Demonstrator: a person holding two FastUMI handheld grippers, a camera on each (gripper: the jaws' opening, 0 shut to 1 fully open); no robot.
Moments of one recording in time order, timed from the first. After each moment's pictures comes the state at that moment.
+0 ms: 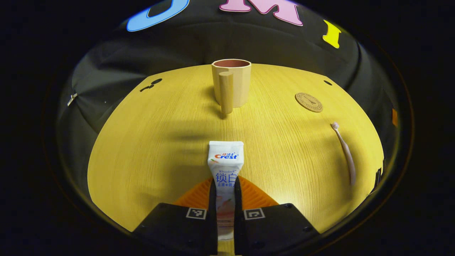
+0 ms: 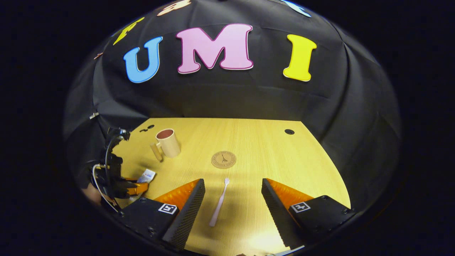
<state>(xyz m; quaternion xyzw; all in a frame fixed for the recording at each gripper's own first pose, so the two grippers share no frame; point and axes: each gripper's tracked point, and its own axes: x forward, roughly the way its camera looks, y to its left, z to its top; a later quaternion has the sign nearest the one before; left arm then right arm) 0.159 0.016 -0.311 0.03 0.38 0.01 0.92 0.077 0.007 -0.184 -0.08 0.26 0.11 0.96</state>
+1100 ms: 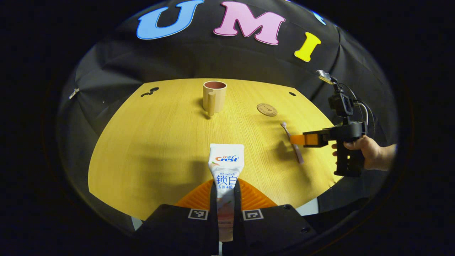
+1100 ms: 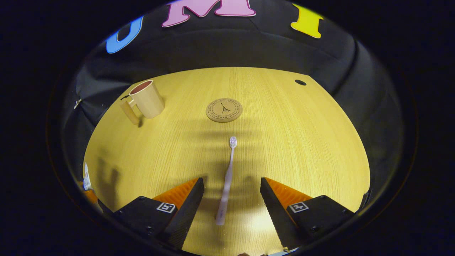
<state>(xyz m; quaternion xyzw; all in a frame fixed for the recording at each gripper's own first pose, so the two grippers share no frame) 0.022 -0.004 -0.242 -0.02 0.34 -0.08 0.94 0.096 0.019 -0.323 -0.08 0.43 0.05 0.90</state>
